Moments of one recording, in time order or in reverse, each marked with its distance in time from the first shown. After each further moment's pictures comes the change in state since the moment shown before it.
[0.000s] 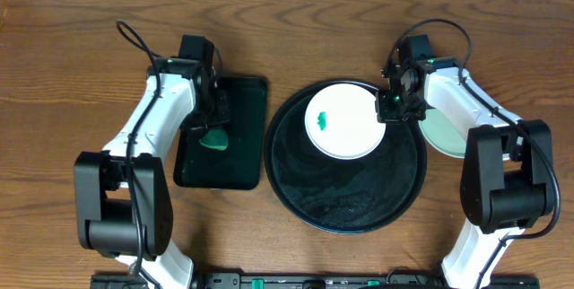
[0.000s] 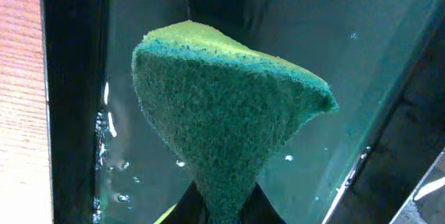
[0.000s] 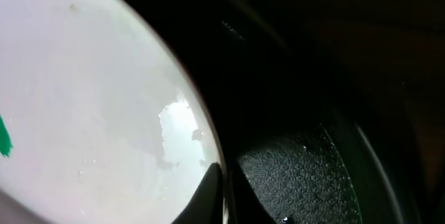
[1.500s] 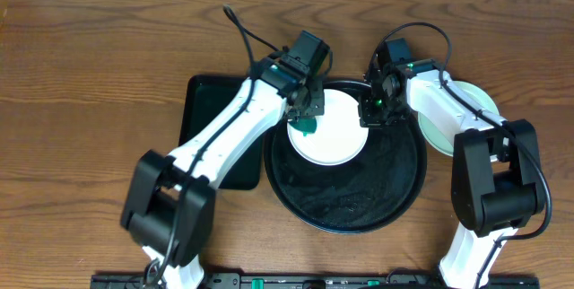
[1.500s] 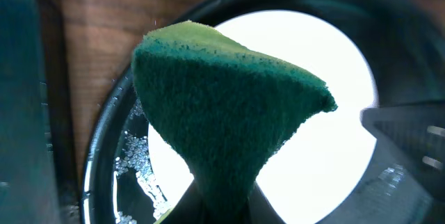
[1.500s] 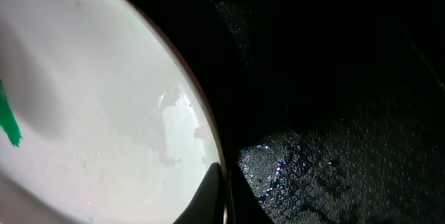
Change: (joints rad) left arm -0.477 0.085 0.216 0.113 -0.003 -0.307; right arm 0.094 0.000 0.000 -0.006 -0.033 0.074
